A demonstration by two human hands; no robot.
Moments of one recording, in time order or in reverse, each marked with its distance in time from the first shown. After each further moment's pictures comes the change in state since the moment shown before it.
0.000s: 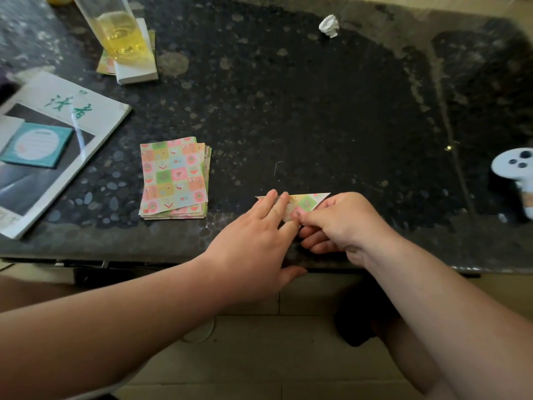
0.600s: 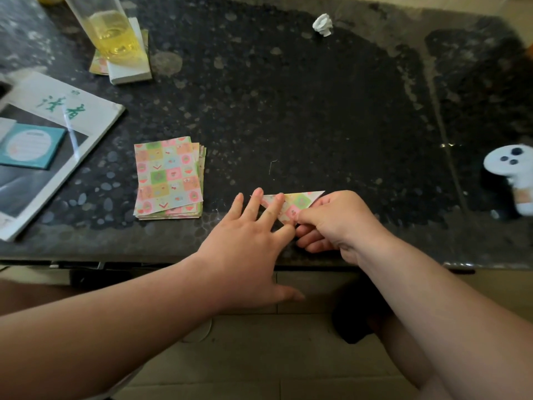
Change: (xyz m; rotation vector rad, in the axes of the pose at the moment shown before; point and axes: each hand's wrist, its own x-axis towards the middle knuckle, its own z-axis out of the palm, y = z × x) left_hand -0.004 0.000 -0.006 0.123 -0.138 -0.016; right_hand -0.003 -0.003 0.001 -0.012 0.006 0.014
